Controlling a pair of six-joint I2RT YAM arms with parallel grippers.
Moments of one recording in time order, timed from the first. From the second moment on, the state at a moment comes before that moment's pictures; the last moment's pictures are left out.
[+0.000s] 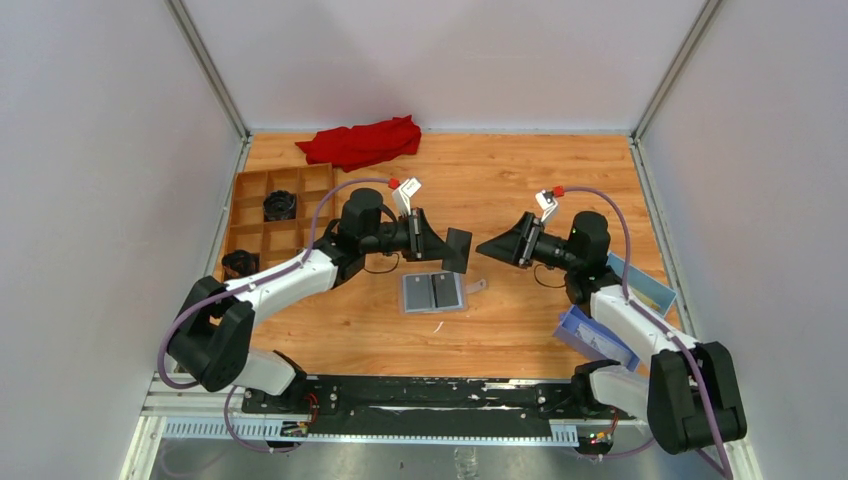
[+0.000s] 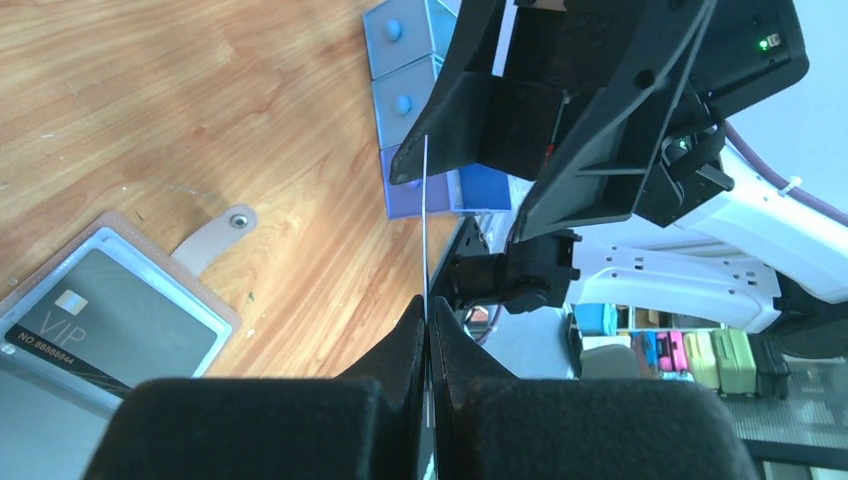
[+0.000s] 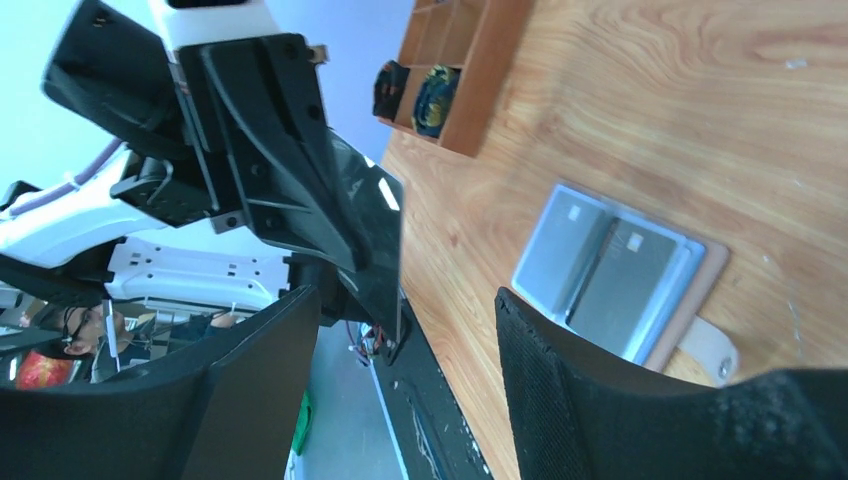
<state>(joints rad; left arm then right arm) -0.61 1.41 0.81 0.31 0.69 -0.85 0.22 1.11 0.49 0.41 -0.90 0.88</state>
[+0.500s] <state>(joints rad) -0.61 1.41 0.83 0.30 0.70 -0.86 0.26 1.32 0.48 0.88 -0.96 1.12</state>
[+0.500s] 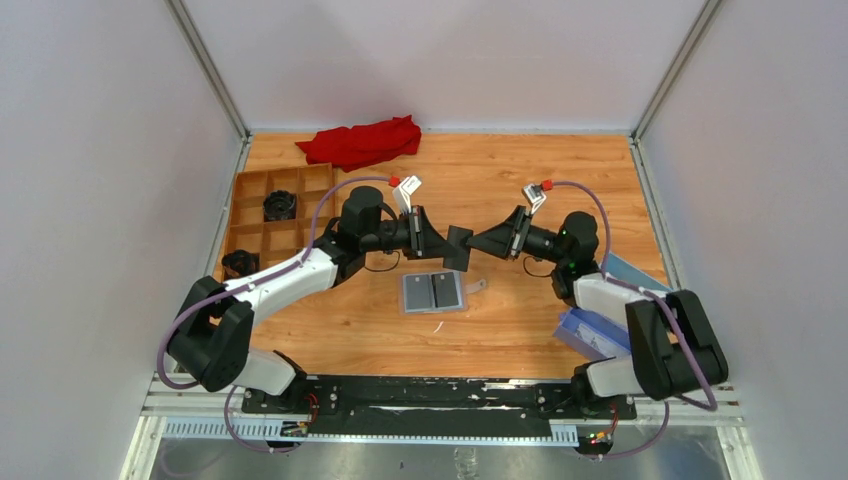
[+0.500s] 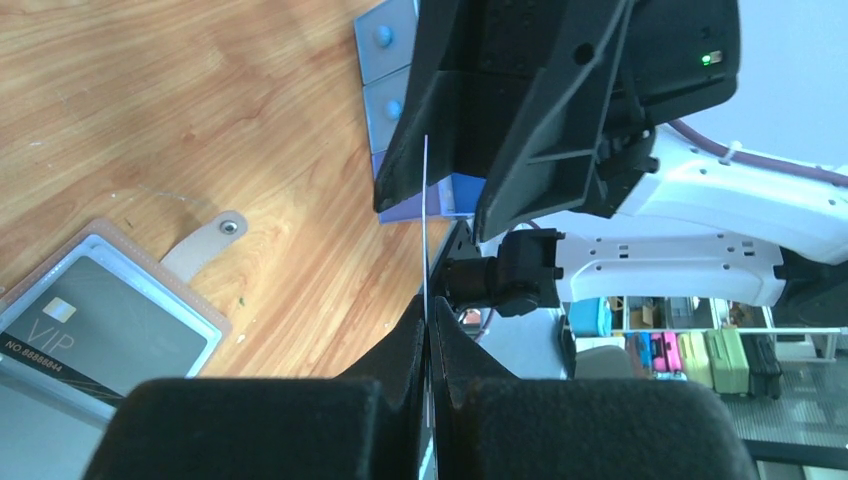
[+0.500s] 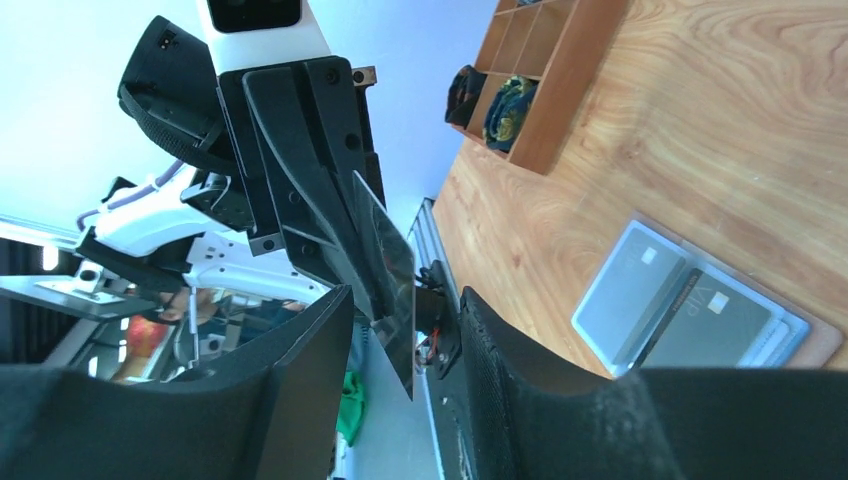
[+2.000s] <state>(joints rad) -0.60 1.42 0.88 0.29 0.71 -0.79 0.22 0.51 0.85 -0.72 0.05 0.12</state>
